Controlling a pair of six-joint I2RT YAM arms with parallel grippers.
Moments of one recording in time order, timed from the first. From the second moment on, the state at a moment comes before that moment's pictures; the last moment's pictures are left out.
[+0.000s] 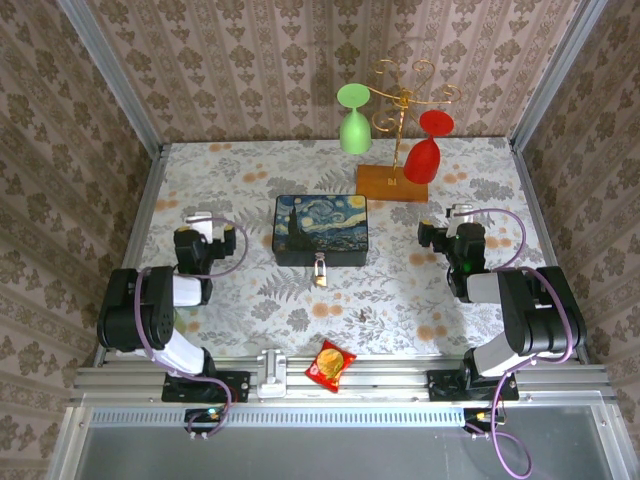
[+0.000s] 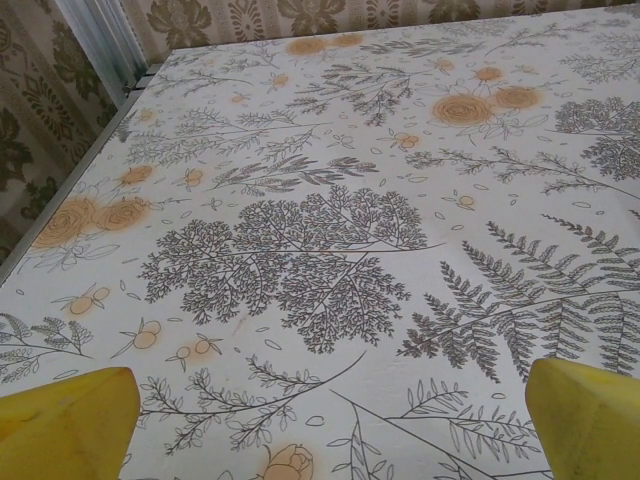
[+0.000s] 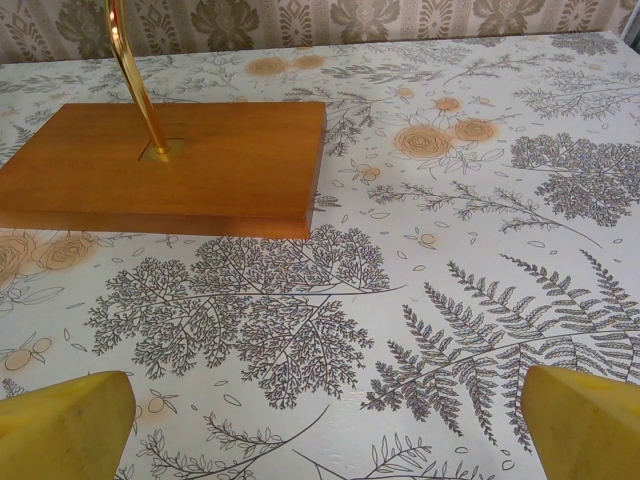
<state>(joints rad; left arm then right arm) 0.00 1.56 0.37 0.84 -0.03 0.09 0.01 1.53 0.39 0.76 0.07 0.05</state>
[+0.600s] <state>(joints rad) -0.01 1.16 0.47 0.51 0.11 -0.17 -0.01 1.15 0.73 0.01 0.09 0.29</state>
